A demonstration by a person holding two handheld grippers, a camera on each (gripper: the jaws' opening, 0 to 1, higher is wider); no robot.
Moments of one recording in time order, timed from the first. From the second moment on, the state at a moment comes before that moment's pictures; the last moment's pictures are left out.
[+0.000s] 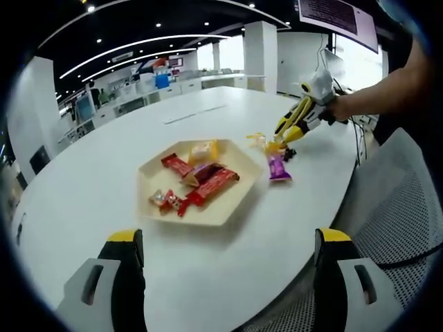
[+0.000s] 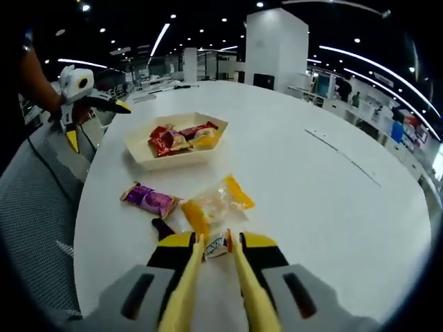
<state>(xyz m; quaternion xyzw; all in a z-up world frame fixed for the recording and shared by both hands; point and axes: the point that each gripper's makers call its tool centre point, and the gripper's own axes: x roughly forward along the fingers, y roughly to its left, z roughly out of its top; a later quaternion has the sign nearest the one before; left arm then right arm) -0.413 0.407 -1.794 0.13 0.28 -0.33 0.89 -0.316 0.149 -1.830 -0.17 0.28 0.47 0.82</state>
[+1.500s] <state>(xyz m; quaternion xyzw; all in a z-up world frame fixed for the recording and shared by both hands) -0.411 0.405 -1.786 0.12 0.27 -0.33 0.90 -0.277 0.154 -1.739 -0.14 0.25 0.44 0.85</state>
